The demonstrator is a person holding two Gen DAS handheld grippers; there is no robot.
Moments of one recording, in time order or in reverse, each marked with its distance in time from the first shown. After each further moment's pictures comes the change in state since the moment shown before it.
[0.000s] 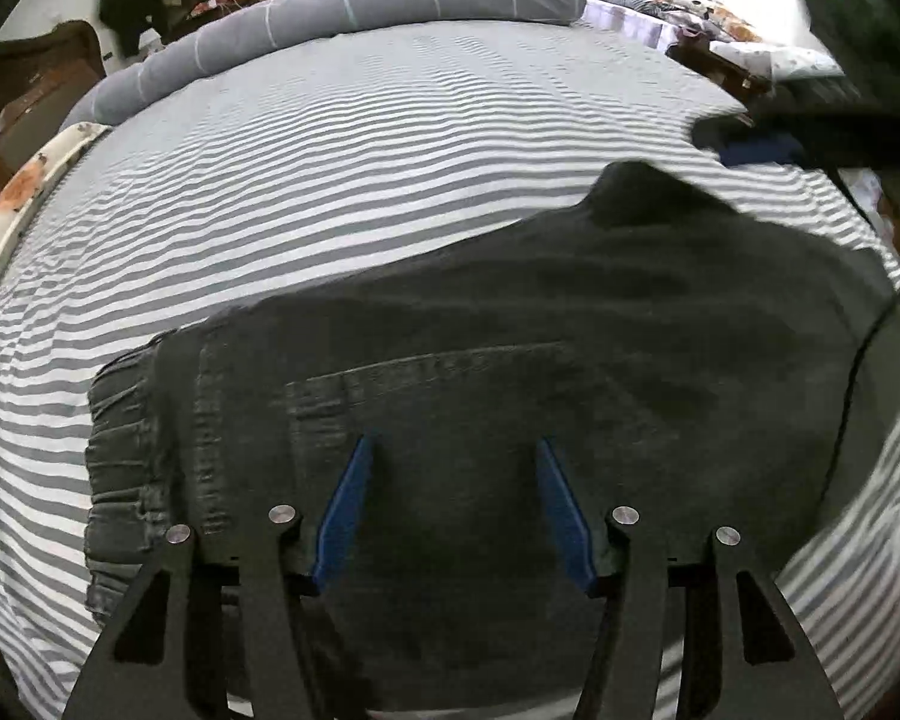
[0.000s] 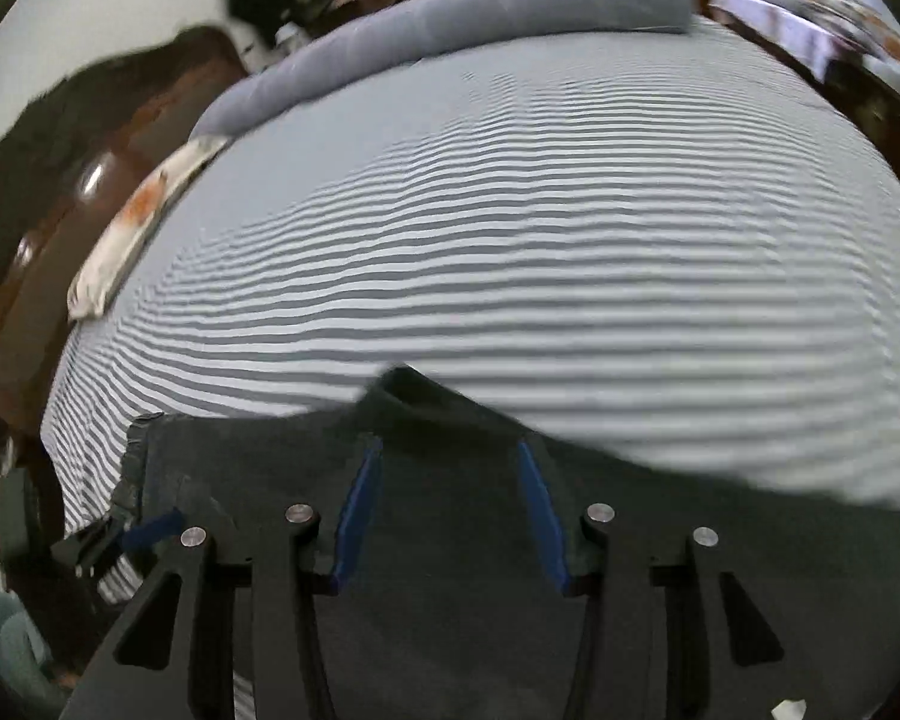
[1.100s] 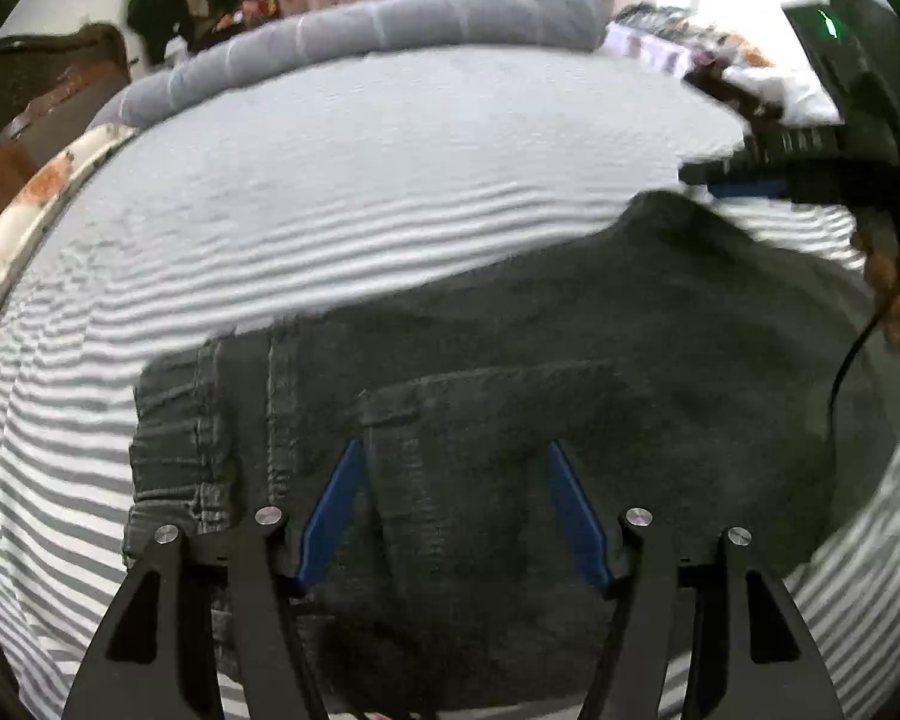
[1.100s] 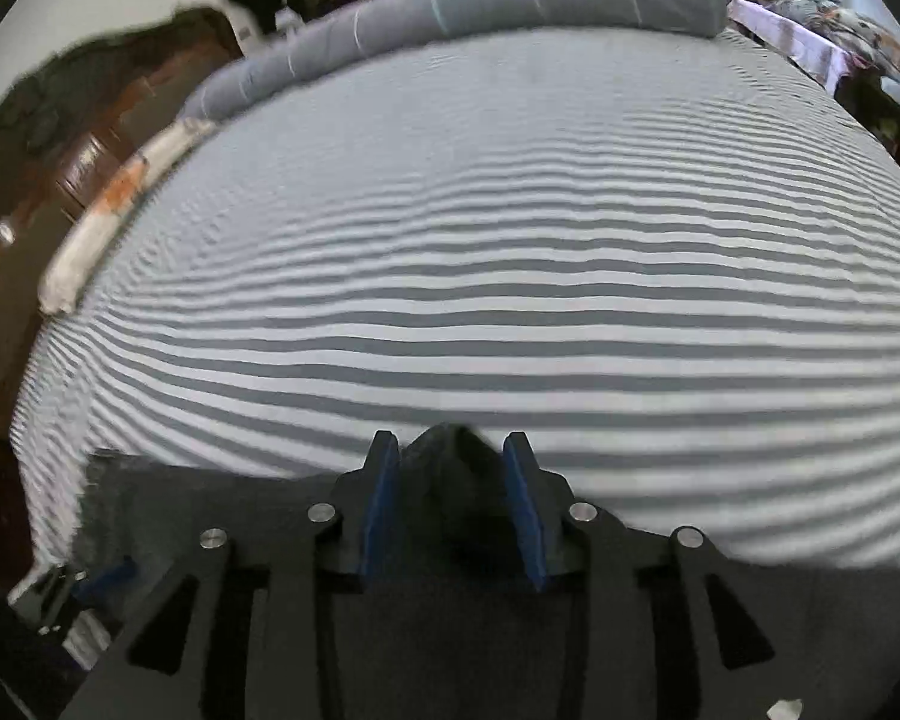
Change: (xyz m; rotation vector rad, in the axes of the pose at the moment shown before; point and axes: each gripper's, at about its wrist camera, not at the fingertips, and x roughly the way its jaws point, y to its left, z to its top) left arm -0.021 0.017 -0.005 -0.024 -0.091 0.006; right arm 0.021 0.025 -0.004 0.030 -0.069 -0.056
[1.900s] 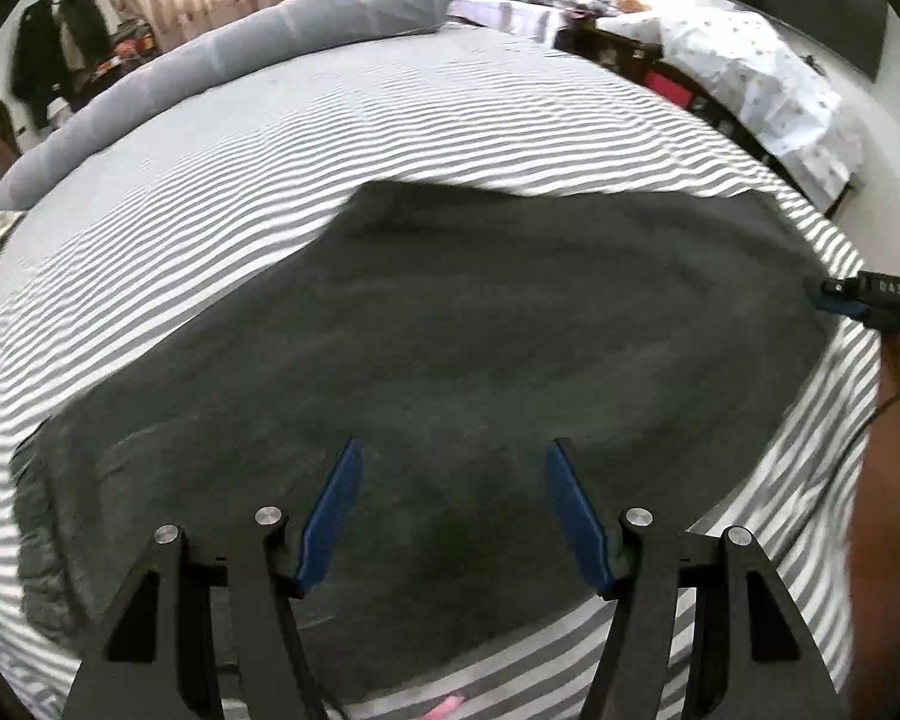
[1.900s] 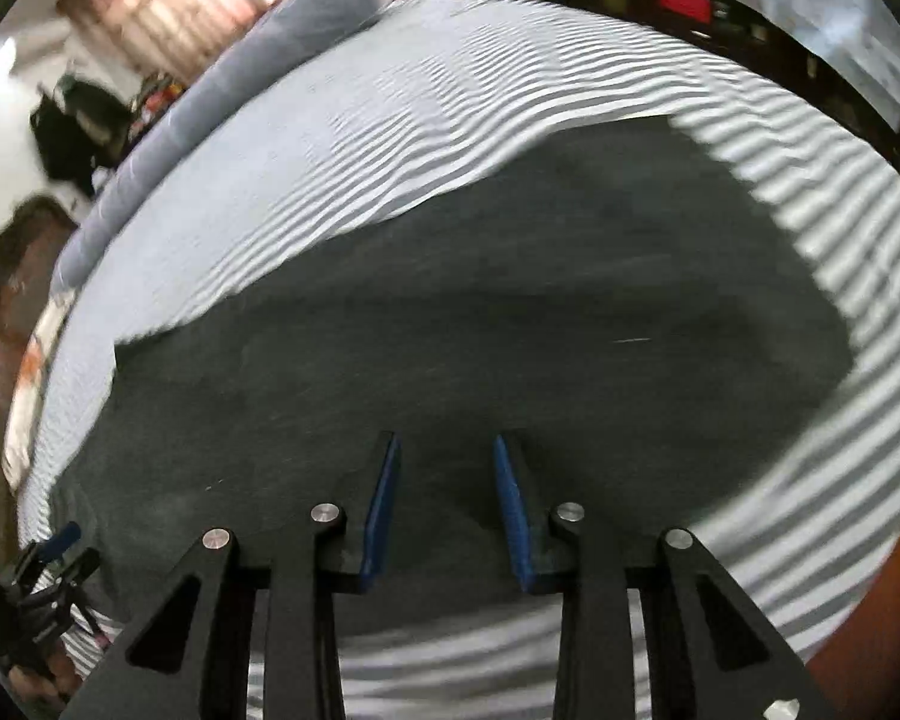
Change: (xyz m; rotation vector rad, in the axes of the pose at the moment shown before) left arm 0.004 -0.153 0.017 0.196 0.061 -0.169; right arm -0.151 -0.242 -0.192 0.507 -0.116 -0.178
